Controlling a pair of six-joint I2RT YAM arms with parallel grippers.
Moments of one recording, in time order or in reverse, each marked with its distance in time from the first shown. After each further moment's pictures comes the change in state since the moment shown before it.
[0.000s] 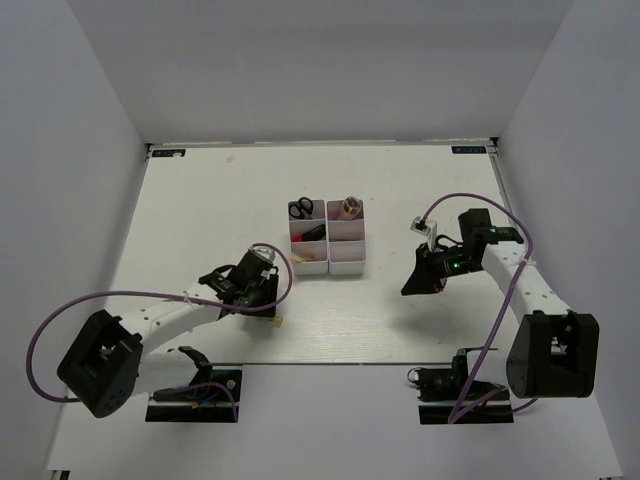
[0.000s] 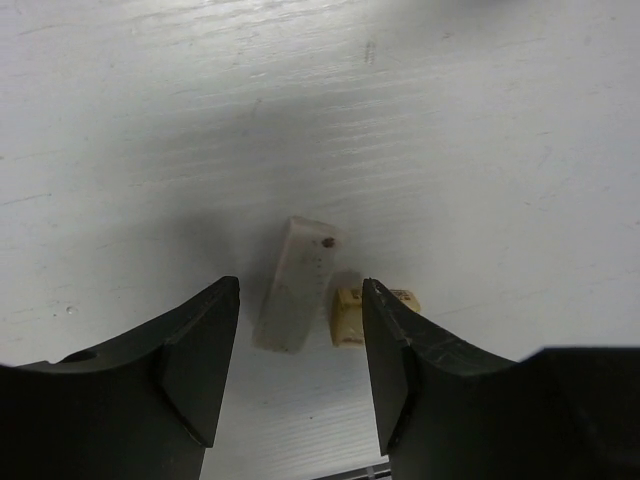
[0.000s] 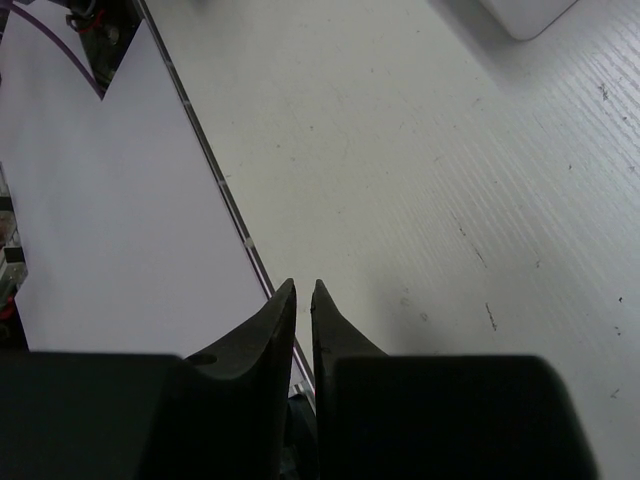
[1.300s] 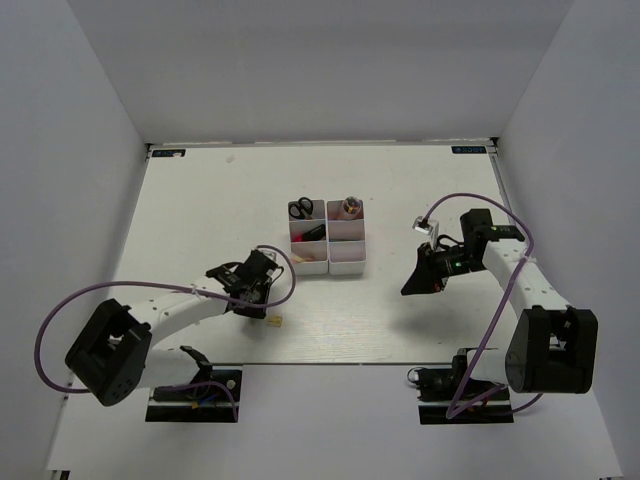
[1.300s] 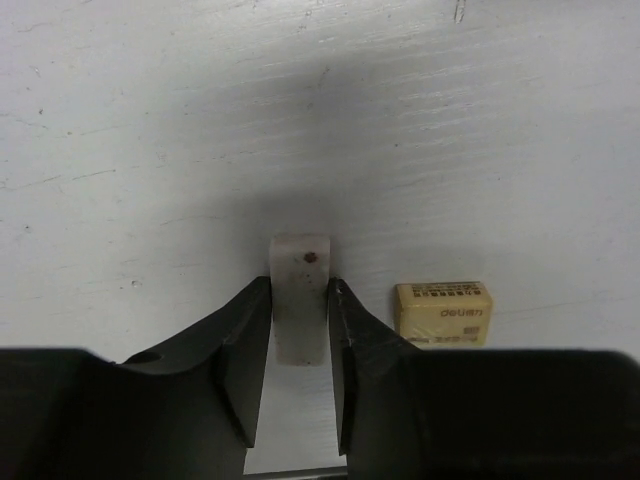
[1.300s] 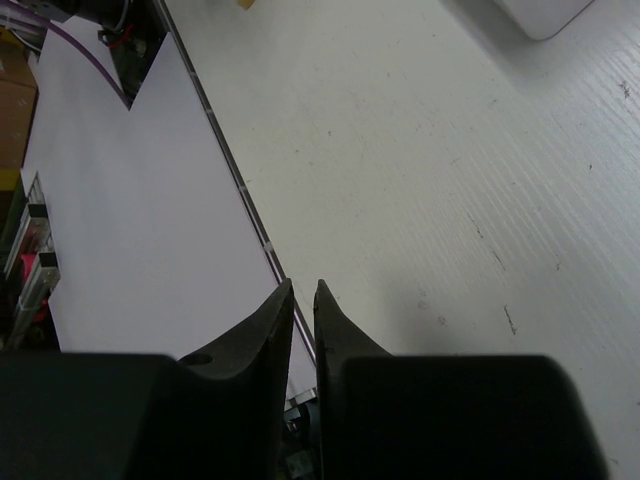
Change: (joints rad) left arm 0.006 0.055 0.032 -0.104 -0.076 0.063; right arm -0.021 0.023 0.008 -0.029 -0.042 -0.005
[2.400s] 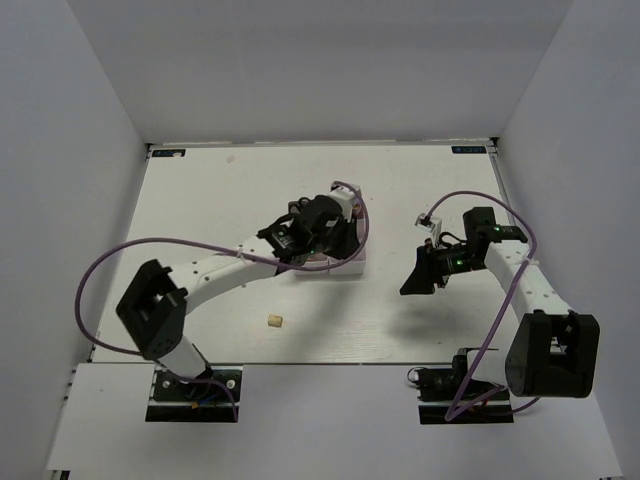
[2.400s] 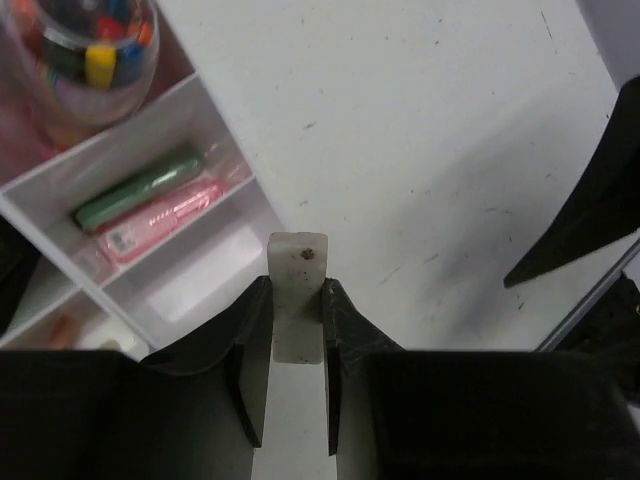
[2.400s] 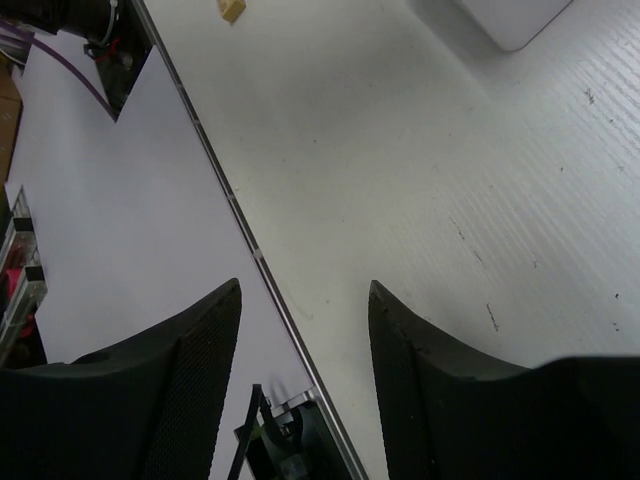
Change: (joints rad) left arm -0.213 0.309 0.570 0.373 0.168 -0.011; right arm -0.011 -0.014 0.006 0.024 0.014 0.034
